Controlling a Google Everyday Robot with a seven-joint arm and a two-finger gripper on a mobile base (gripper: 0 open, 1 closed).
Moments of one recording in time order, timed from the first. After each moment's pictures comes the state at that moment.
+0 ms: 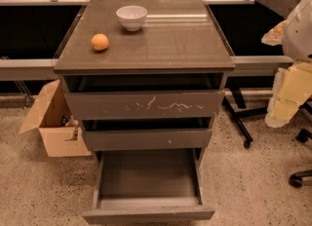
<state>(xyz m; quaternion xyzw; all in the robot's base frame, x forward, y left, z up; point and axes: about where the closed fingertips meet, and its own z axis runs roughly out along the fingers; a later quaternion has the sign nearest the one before) 0.438 -0.217 0.977 -0.60 0.78 -0.03 0.16</state>
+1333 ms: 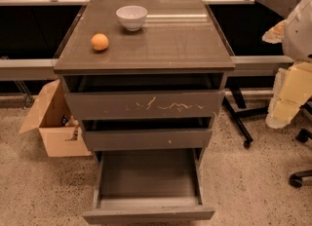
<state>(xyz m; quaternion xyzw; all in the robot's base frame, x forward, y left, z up) 0.438 -0.217 0.977 -0.60 0.78 -0.03 0.16</state>
